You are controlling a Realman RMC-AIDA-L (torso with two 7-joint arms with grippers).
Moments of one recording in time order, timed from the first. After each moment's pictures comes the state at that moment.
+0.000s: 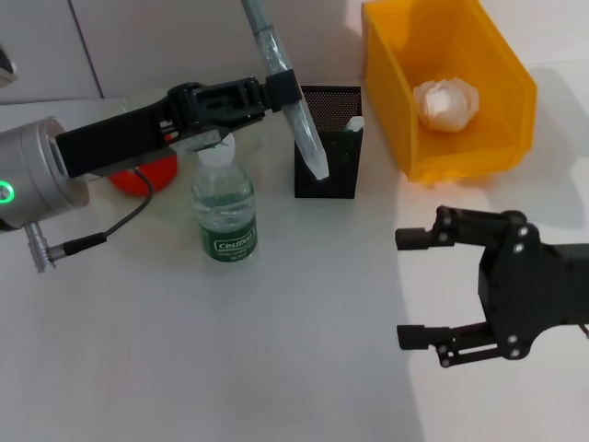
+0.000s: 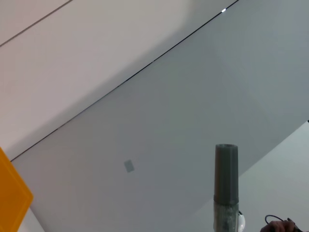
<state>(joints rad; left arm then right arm) -0.59 -2.06 1.11 0.65 1.32 1.62 -2.13 0.25 2.09 -0.95 -1.04 -1.65 -1.92 0.30</state>
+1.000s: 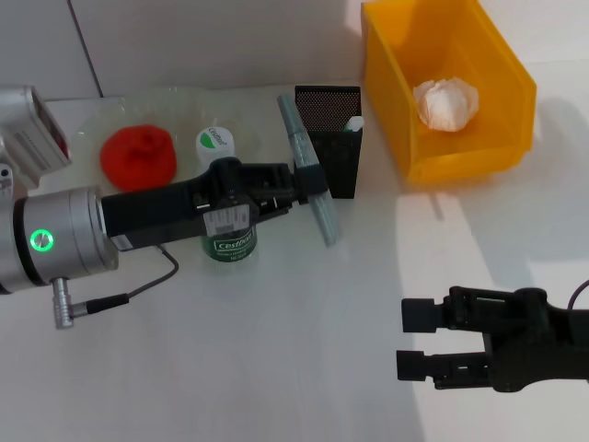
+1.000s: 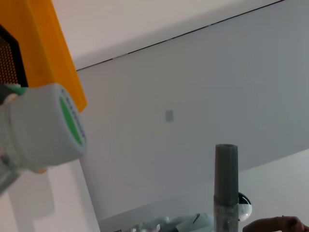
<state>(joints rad) -0.55 -2.07 1.25 0.61 1.35 1.56 -2.36 0.04 2.09 -1.16 -1.15 -1.51 -1.83 -0.30</state>
